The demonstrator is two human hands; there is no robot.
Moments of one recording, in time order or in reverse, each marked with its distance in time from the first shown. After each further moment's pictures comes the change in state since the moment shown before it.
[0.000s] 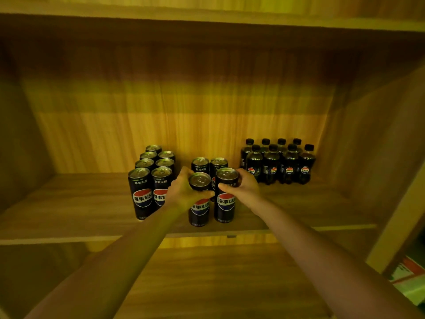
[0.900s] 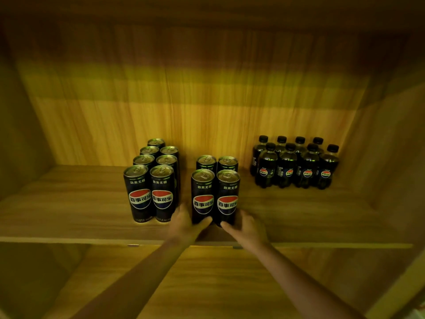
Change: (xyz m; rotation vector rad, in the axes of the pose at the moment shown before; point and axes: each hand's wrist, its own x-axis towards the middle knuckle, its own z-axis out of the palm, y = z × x) left_hand 0.002 -0.092 0.053 0.052 -0.038 -0.210; right_hand -0.001 0.088 0.045 -0.468 -0.188 0.148
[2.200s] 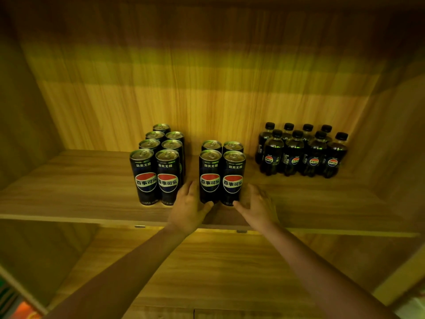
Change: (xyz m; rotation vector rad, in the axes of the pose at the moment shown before) left_hand -0.029 0.027 -0.016 0.243 0.109 0.246; right_hand 0.002 -0.002 -0.018 -0.090 0.222 -0.129
